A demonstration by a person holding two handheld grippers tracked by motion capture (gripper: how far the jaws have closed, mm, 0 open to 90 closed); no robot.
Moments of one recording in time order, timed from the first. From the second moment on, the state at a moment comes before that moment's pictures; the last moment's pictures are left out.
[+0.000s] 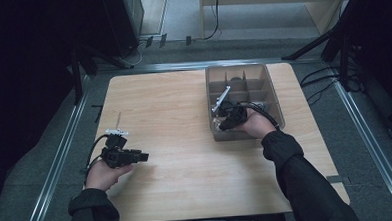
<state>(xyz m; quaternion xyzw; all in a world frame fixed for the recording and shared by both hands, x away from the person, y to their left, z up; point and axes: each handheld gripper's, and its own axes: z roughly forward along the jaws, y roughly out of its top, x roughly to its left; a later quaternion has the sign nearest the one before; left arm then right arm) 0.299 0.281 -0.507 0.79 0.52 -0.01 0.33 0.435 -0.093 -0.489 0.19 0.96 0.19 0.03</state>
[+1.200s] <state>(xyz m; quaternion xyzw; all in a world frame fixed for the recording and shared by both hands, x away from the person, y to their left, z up) 0.299 0.280 -0.507 0.79 0.53 -0.01 0.32 0.426 -0.119 -0.436 0.20 0.95 0.24 0.06</state>
